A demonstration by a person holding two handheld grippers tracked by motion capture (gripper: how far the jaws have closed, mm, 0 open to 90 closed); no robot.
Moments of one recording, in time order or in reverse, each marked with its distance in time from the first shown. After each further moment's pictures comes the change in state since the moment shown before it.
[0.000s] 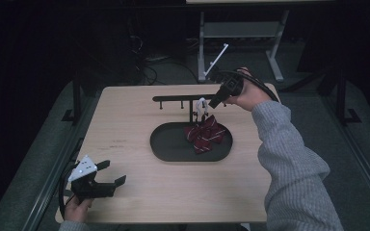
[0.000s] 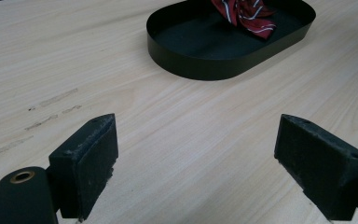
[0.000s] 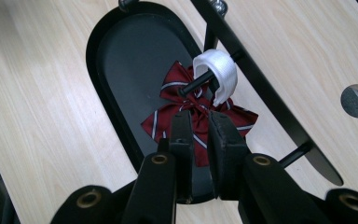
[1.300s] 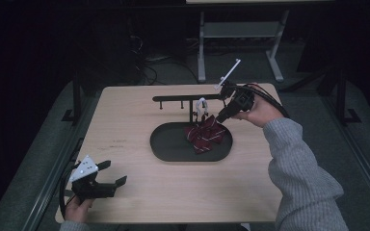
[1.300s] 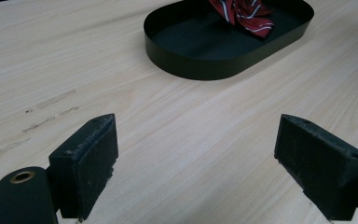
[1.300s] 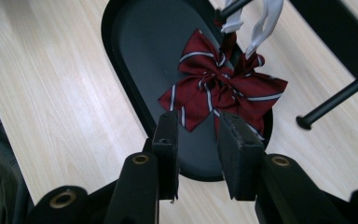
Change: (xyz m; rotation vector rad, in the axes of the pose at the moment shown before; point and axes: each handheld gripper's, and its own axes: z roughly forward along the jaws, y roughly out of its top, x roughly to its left) left arm -0.002 0.001 0.001 0.008 0.000 0.006; right arm 0.014 -0.045 0.006 -0.022 0.034 0.014
